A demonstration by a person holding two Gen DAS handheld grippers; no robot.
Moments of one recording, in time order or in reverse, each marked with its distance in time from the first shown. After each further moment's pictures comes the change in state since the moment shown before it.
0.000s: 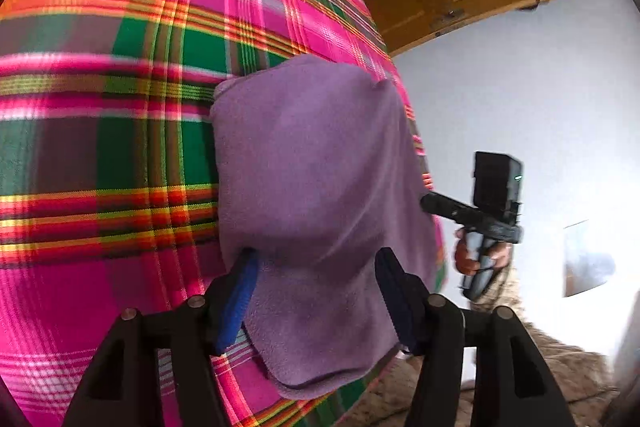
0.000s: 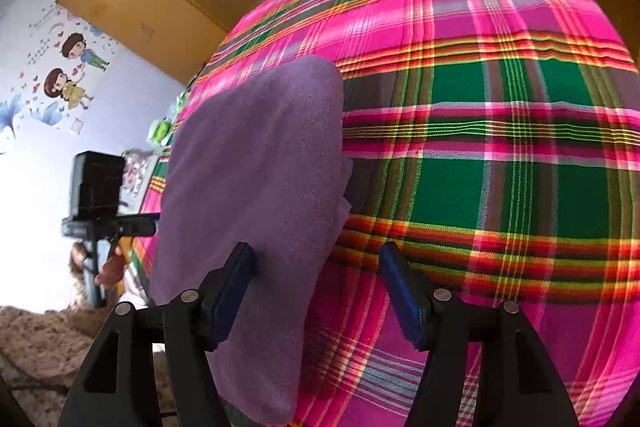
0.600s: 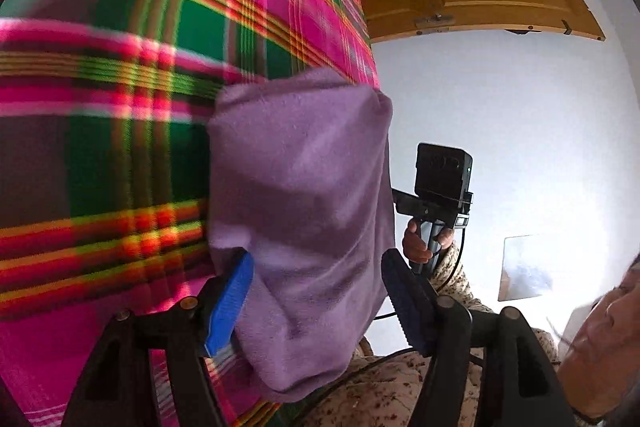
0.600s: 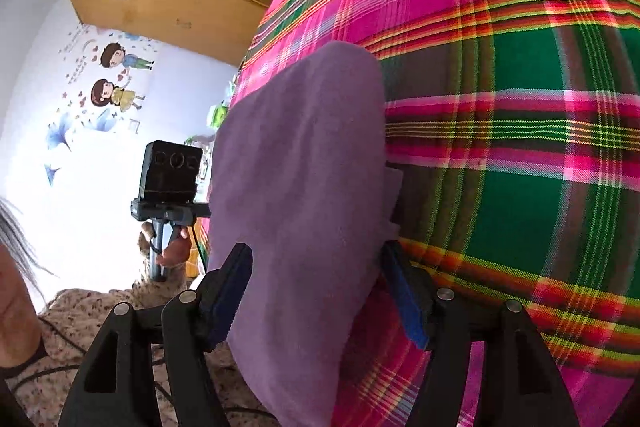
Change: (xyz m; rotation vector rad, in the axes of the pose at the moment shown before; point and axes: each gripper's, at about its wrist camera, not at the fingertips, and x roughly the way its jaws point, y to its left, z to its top) left arm -0.015 0.028 0.014 -0.092 0.083 -0.143; right arm 0.009 -0.015 0.013 0.085 0.128 0.280
